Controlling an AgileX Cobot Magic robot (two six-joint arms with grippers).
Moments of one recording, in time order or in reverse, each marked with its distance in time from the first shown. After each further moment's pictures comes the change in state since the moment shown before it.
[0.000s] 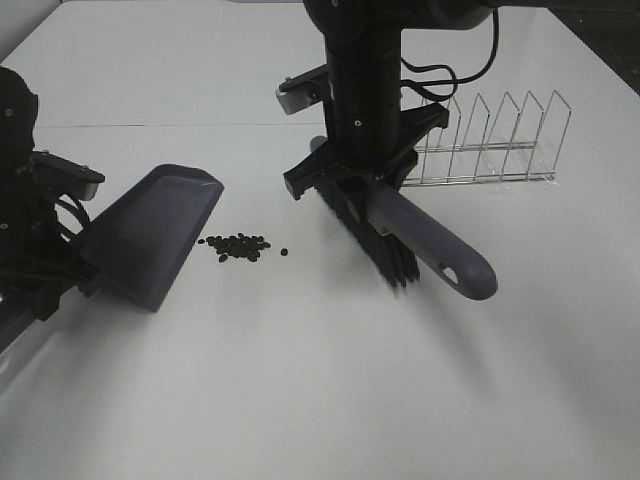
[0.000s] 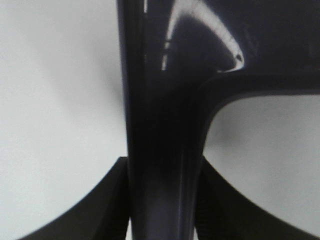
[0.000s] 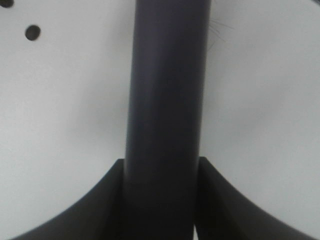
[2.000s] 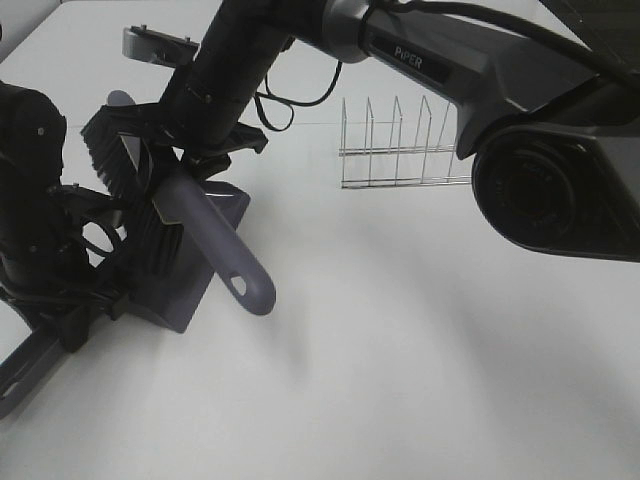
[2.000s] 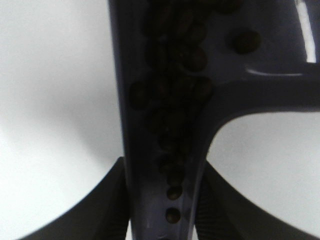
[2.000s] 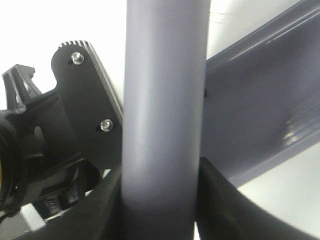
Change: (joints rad) left arm -0.025 0.065 -0.004 -0.147 0.023 0.084; right arm 0.042 0.354 -0.651 0.685 -0.014 -0.230
